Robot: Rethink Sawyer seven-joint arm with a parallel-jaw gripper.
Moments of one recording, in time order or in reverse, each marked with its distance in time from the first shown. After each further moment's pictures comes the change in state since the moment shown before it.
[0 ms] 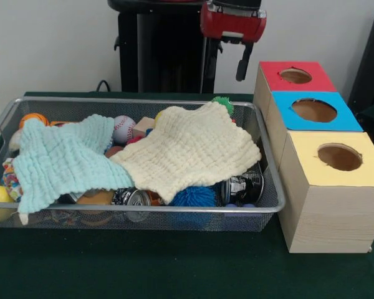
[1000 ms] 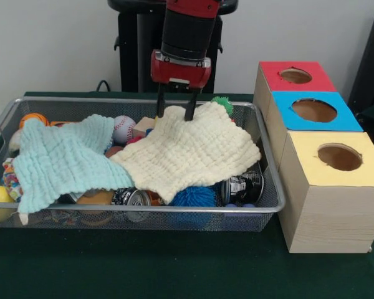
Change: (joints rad) arm -0.141 0.207 0.000 -0.067 -0.130 -0.155 0.000
